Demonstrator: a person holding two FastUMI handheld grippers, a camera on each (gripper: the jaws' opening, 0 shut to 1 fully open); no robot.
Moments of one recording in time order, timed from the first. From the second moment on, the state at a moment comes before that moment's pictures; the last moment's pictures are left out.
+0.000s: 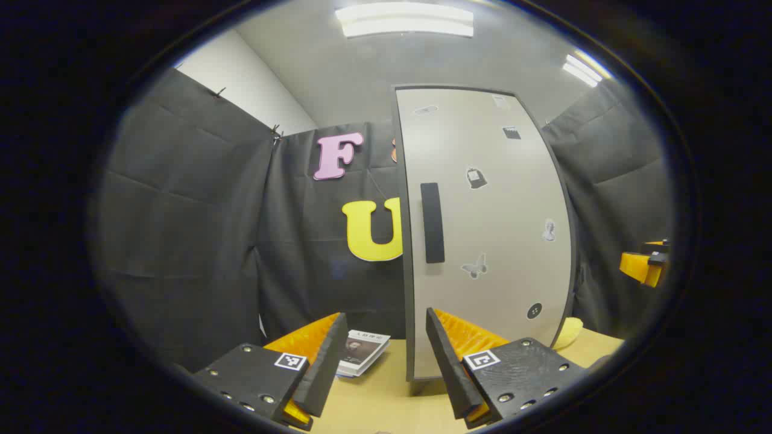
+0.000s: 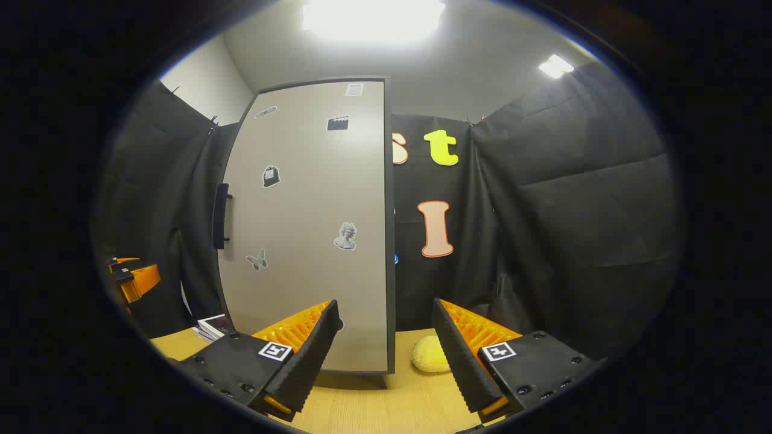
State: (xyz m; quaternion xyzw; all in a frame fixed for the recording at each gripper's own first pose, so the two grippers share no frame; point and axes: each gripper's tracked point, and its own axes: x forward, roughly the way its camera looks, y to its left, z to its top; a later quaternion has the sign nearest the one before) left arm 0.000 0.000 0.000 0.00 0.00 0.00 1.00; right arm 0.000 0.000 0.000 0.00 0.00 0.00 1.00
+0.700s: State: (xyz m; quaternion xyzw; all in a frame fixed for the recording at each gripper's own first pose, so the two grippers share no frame) left arm -0.007 0.000 0.000 0.01 -0.01 -0.01 1.00; right arm 0.003 0.006 0.001 0.01 0.00 0.01 1.00
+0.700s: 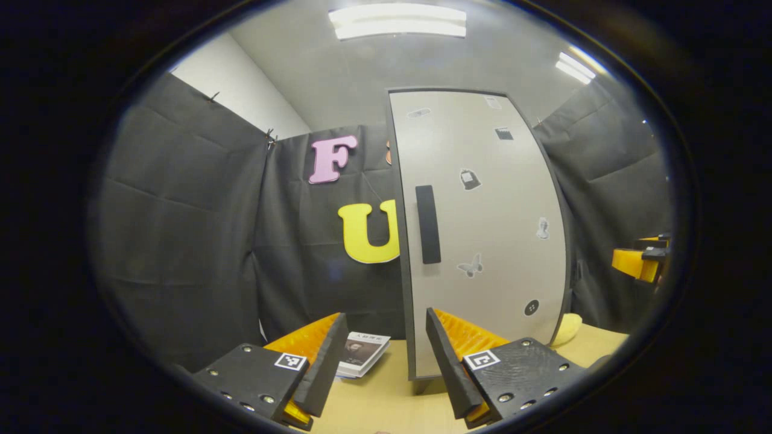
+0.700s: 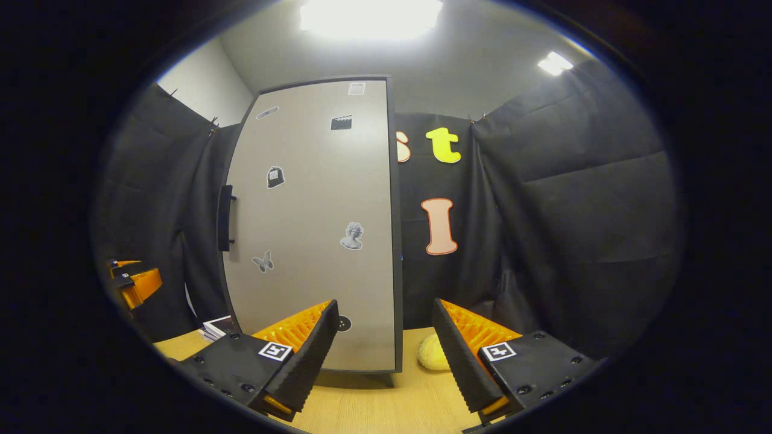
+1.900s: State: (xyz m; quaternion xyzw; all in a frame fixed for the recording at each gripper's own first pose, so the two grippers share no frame) left arm -0.042 0.100 -0.021 0.02 0.01 0.07 1.00; right arm 0.073 0.140 0.077 0.01 -0.02 0.13 0.99
